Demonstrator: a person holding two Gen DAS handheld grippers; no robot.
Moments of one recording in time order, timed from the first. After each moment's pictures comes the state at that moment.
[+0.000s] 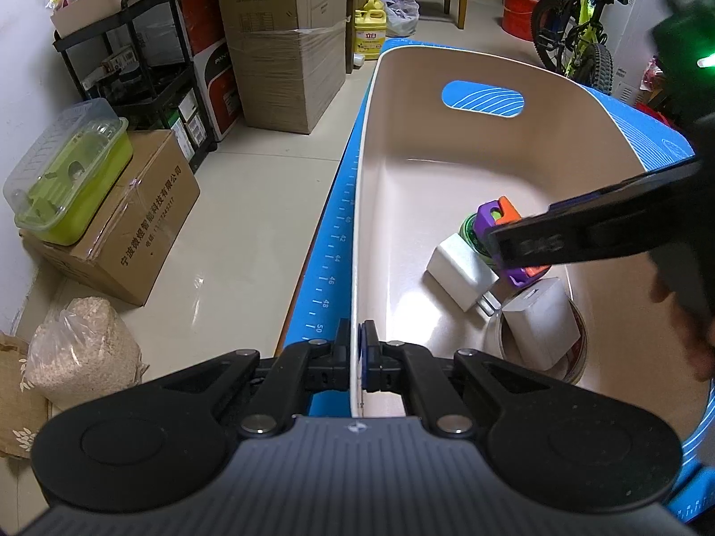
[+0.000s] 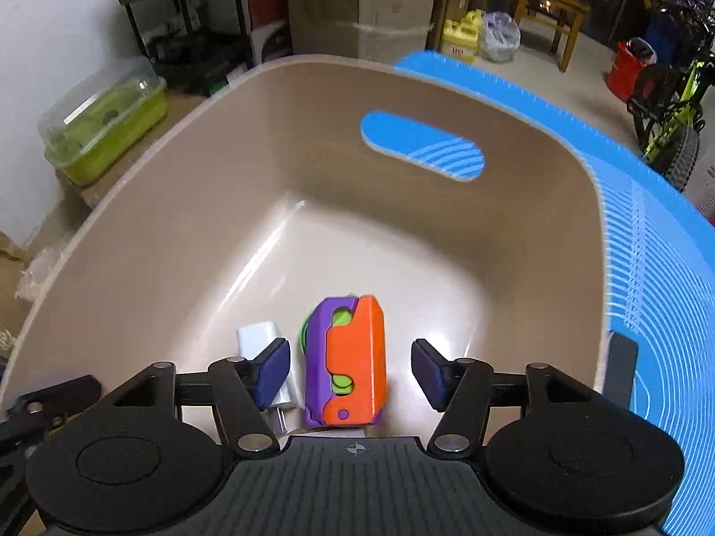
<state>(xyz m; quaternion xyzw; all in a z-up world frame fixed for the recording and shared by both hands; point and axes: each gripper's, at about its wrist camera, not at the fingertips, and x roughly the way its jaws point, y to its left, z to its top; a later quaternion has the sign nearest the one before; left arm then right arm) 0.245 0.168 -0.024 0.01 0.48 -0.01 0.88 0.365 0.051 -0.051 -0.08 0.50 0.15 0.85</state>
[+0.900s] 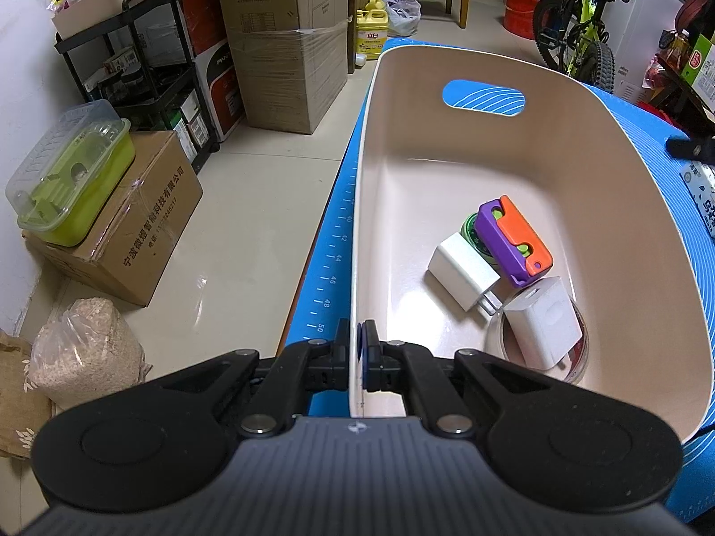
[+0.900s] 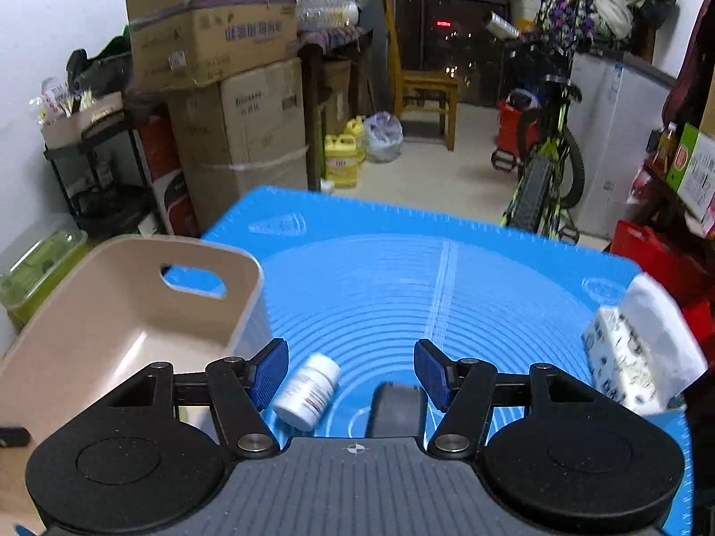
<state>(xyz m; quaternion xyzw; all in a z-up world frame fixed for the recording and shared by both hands) 0.245 0.169 -0.023 0.01 0.48 -0.01 0.88 0.342 -0.130 -0.002 0.00 0.36 0.06 0.93</state>
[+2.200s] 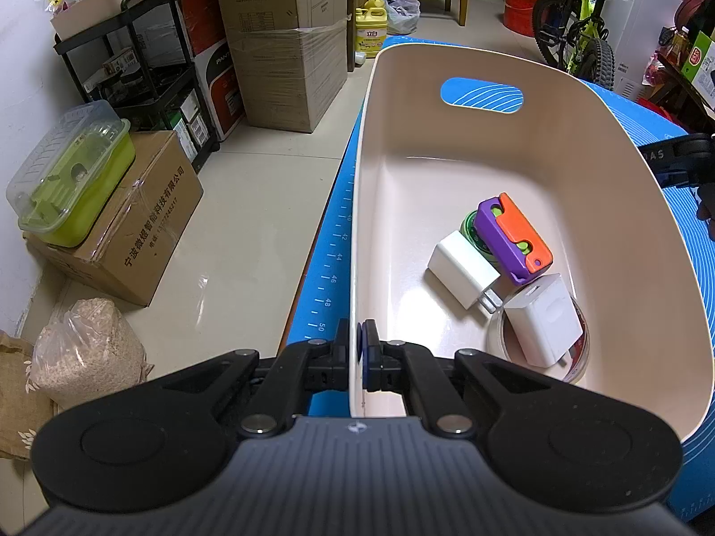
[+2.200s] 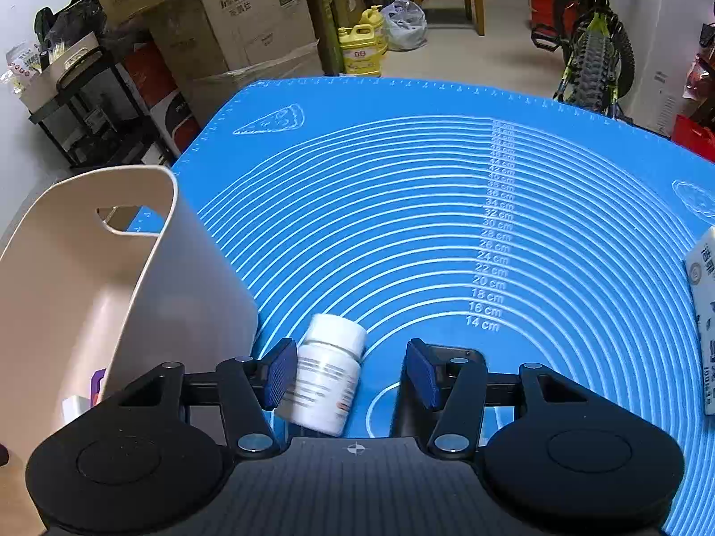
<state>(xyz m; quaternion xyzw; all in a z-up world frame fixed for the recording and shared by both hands) 0.244 0.164 -0.025 0.02 0.48 -0.01 0.87 0.429 -0.123 -0.081 0.06 0.49 0.10 0.86</state>
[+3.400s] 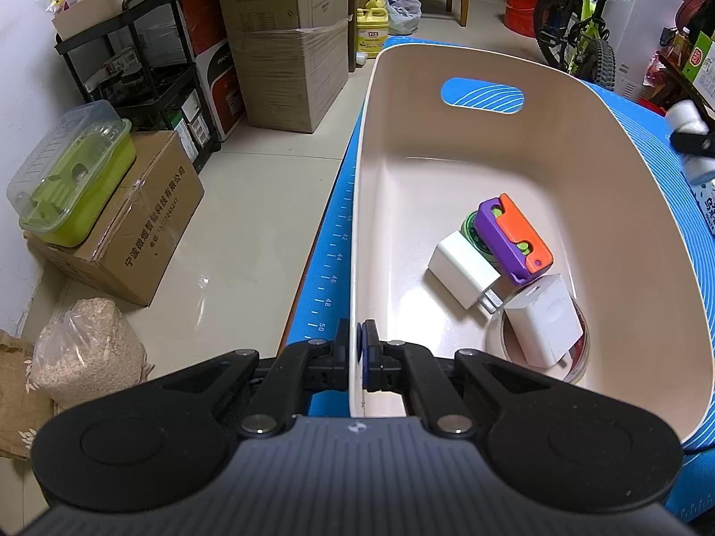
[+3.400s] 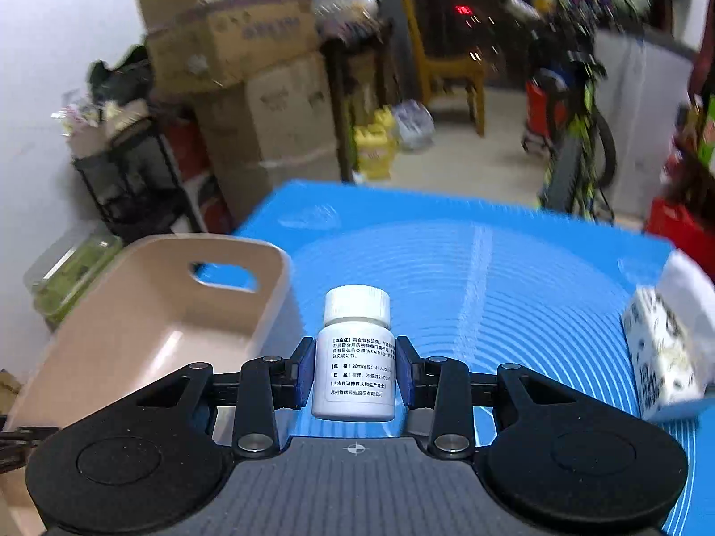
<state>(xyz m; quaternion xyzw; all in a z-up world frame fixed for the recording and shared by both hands) 0.244 0.164 -0.024 0.02 0.48 -0.01 0.87 0.334 -0.125 0.000 0.04 0.35 0.11 0.93</state>
